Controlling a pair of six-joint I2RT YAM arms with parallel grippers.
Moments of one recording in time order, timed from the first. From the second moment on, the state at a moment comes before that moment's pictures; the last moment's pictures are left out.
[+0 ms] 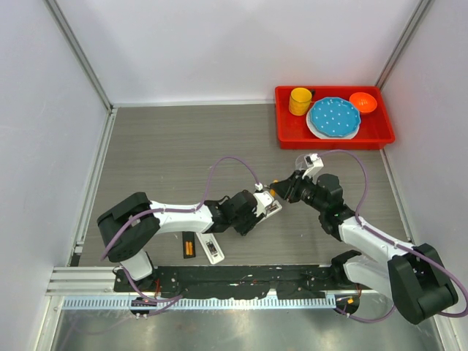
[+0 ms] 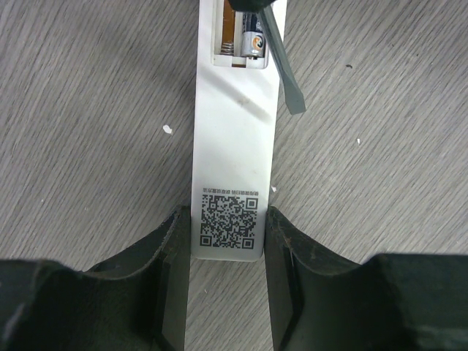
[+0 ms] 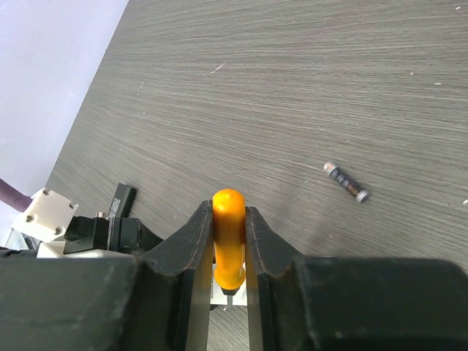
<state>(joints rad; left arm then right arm) -1.08 1.67 0.84 -0.05 -0.07 -0.09 0.39 1.05 0.32 0.48 -0.34 0.57</state>
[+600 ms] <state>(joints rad) -1.08 1.67 0.84 -0.05 -0.07 -0.09 0.39 0.98 0.37 0.33 -0.11 0.53</state>
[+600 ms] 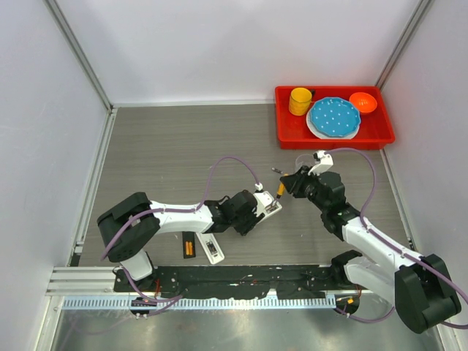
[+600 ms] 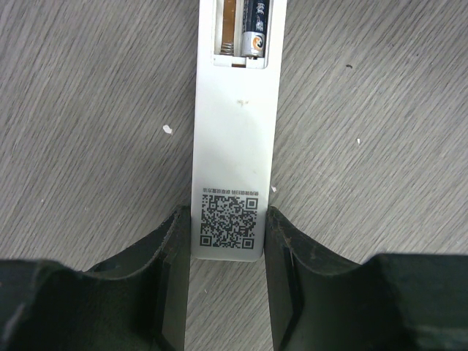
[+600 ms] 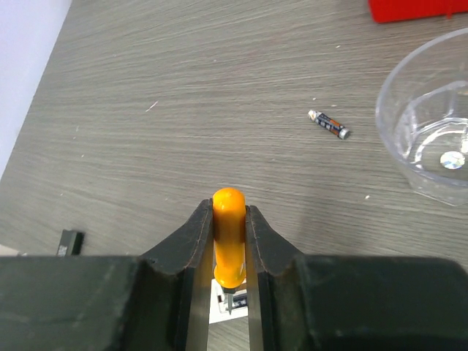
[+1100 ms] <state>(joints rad) -1.08 1.67 0.85 -0.05 -0.07 -0.09 0.39 0.96 0.38 0.30 -0.03 0.49</state>
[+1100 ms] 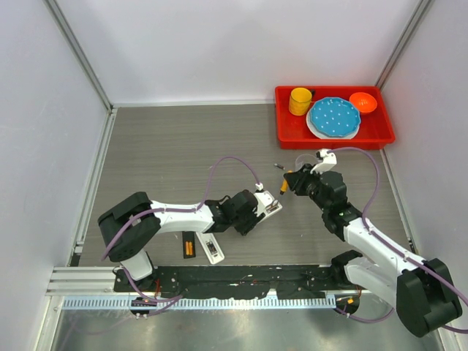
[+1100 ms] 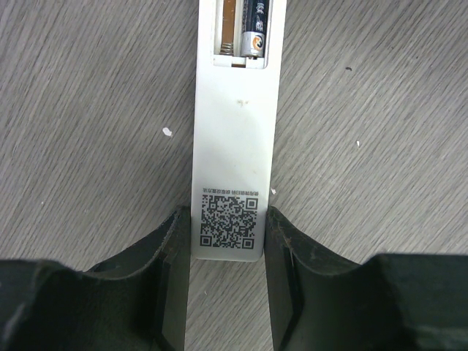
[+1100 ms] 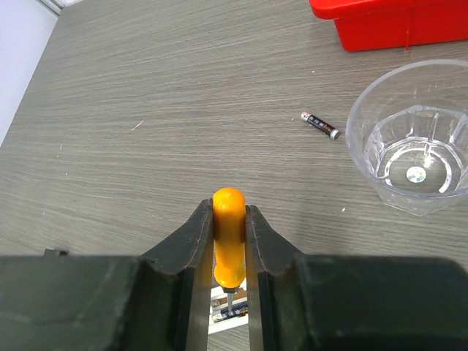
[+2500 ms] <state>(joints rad) -1.08 1.68 0.86 -0.05 -0.07 -0.09 0.38 1.07 0.42 0.30 0.03 0.47</state>
